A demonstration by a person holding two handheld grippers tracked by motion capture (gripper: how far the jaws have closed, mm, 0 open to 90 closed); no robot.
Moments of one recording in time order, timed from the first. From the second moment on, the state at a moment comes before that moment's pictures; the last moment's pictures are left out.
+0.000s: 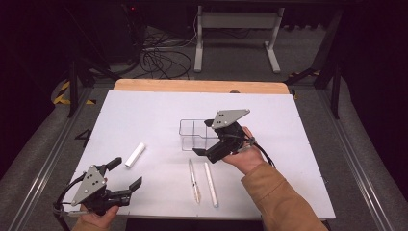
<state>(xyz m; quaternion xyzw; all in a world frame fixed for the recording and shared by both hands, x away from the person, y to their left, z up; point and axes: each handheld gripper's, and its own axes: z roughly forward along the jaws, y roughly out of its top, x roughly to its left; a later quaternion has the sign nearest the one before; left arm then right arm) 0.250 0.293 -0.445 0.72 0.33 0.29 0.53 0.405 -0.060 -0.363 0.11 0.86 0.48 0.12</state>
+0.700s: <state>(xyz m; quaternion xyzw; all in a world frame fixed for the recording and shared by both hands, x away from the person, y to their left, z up) 0.250 0.293 -0.445 0.72 0.33 0.29 0.53 0.389 -0.062 -0.364 0.14 0.86 0.48 0.11</state>
